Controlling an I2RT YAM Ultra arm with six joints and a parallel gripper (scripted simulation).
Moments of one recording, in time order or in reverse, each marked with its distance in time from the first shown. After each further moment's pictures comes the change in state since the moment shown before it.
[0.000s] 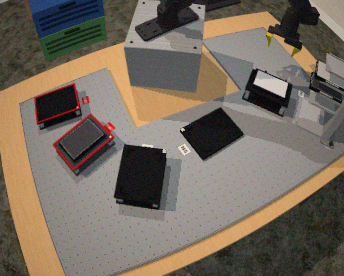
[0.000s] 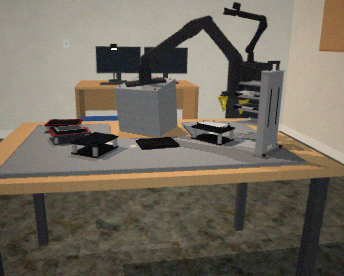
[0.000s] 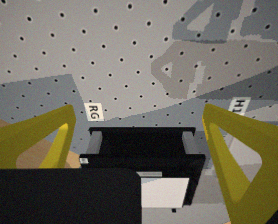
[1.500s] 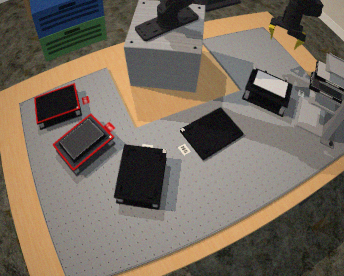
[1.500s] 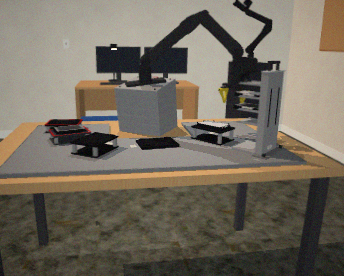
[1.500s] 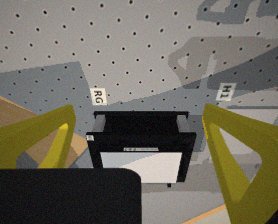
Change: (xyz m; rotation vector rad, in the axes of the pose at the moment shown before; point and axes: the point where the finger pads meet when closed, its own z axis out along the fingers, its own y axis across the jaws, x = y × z) arm 0.001 0.000 -0.042 0.002 0.000 -0.005
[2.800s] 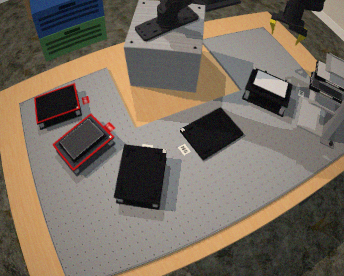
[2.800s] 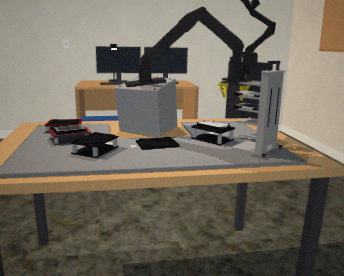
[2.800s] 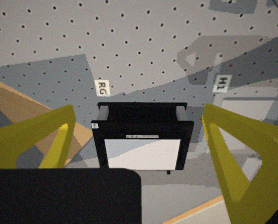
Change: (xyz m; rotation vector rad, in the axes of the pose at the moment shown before) arm 0.002 0.002 -0.025 -0.003 0.003 -0.001
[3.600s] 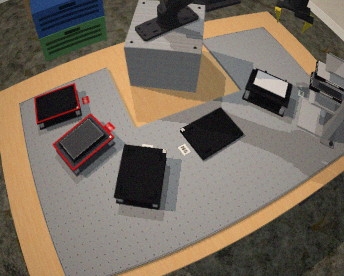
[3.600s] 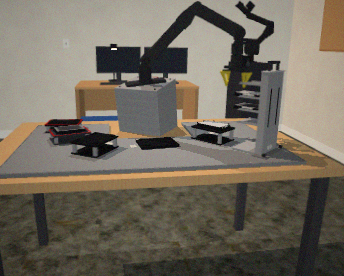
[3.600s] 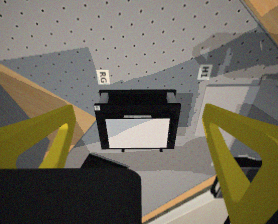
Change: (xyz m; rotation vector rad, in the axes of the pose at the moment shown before) arm -0.004 -0.005 -0.061 0.016 -0.011 0.002
